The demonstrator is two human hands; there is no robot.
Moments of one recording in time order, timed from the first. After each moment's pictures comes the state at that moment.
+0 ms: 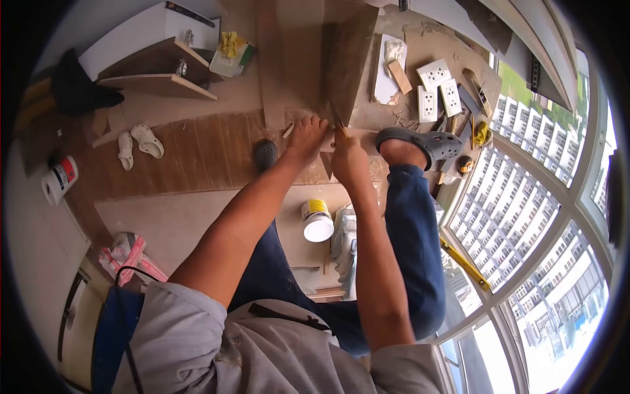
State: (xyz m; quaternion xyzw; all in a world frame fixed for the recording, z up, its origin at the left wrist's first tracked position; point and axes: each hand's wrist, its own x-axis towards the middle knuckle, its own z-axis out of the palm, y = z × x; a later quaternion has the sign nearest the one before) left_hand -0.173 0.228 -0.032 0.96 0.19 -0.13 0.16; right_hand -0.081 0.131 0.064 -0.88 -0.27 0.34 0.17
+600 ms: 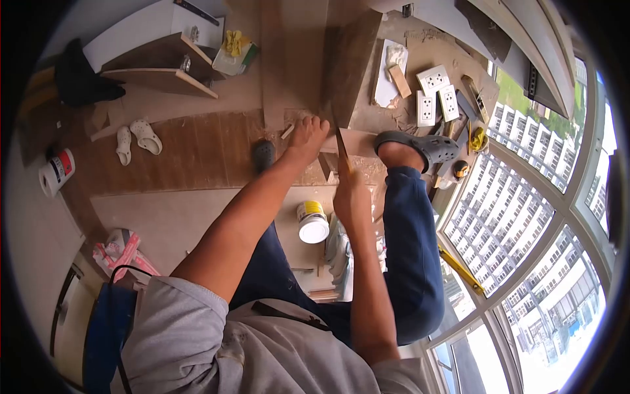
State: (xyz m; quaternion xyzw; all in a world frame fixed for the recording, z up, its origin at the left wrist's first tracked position) left_hand -0.170 0.225 -0.036 0.96 0.20 -0.16 0.13; right_hand -0.116 0.095 0.141 -0.88 -0.32 0.35 0.09
